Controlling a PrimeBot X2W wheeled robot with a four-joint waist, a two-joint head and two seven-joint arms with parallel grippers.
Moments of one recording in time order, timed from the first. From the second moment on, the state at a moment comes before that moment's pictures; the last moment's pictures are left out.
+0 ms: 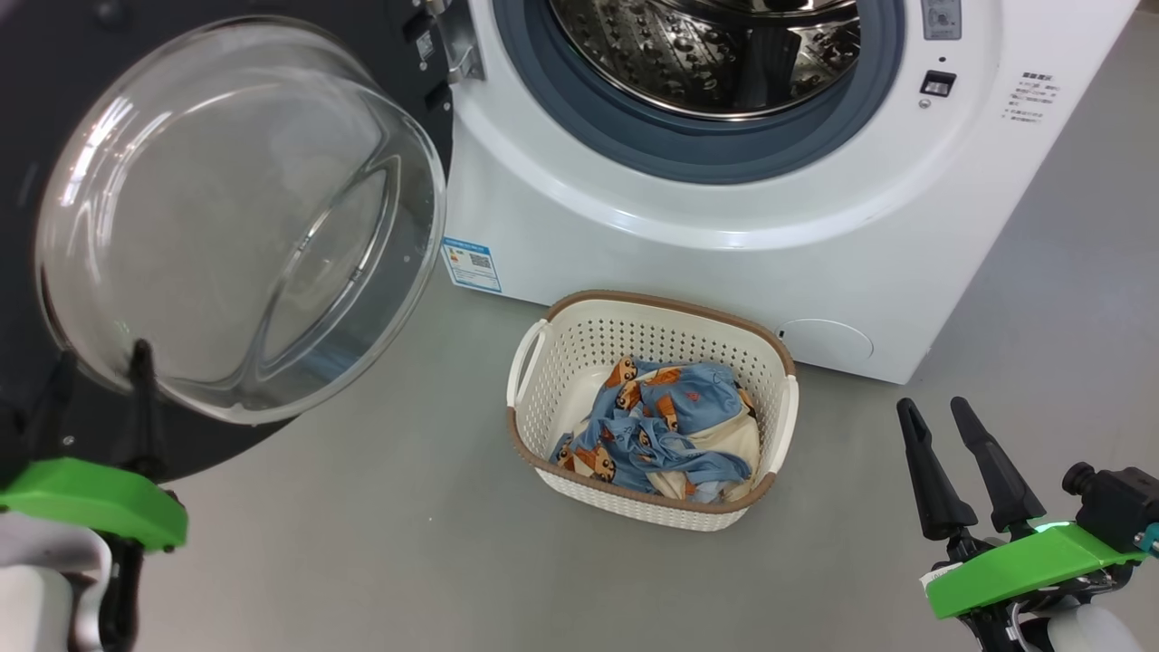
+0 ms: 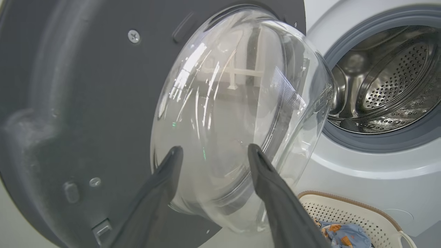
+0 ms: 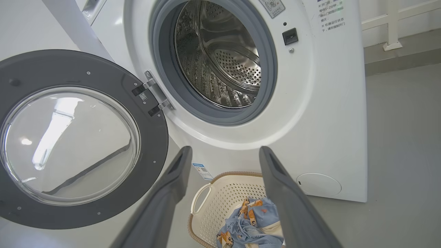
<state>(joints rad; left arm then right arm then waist) -0.34 0.34 -0.10 0.32 -0.50 0.00 -0.06 -0.12 -0.25 0.12 0.19 0.66 0.12 -0.25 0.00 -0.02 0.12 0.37</state>
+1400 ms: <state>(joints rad) -0.17 0.18 -0.20 0.18 -0.49 0.05 -0.23 -0.12 -0.30 0.12 0.17 0.65 0.12 -0.25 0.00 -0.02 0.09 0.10</state>
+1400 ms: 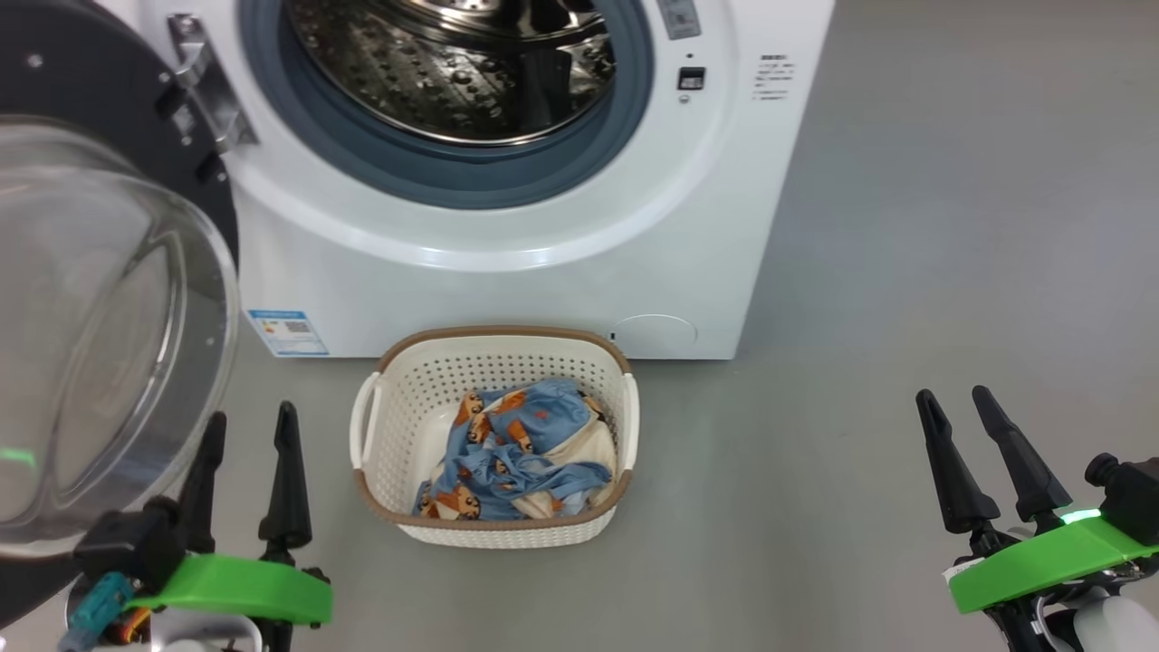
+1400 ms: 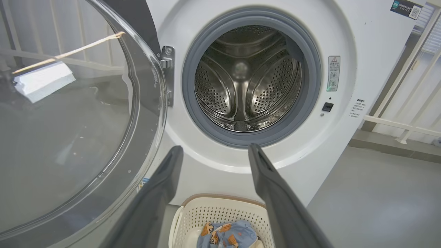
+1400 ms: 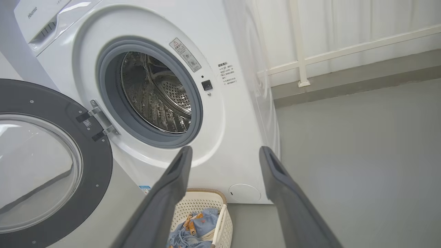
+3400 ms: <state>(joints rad) -0.08 0.12 -0.10 0.21 -0.41 -0.04 -0.25 -0.10 -0.34 0.10 0.17 0.63 0.12 -0.25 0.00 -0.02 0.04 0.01</state>
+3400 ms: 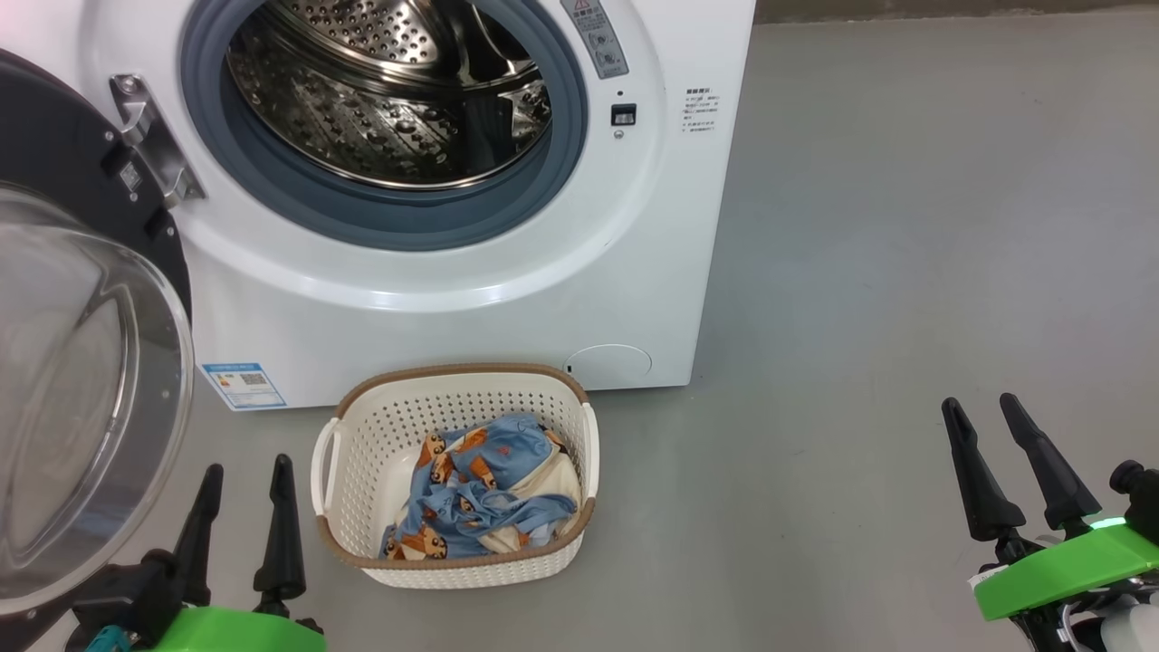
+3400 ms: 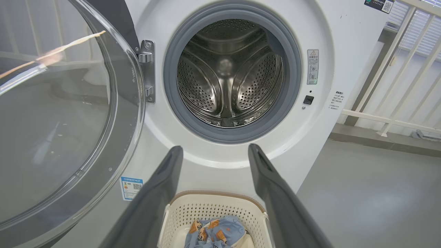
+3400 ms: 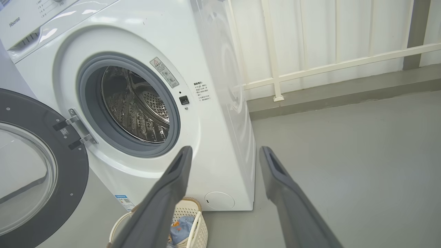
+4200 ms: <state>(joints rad) -0.08 0.11 -0.09 0.21 -0.40 -0.05 -0.25 -0.10 -0.34 0.10 0.17 0.63 0.12 -0.25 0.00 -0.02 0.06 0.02</state>
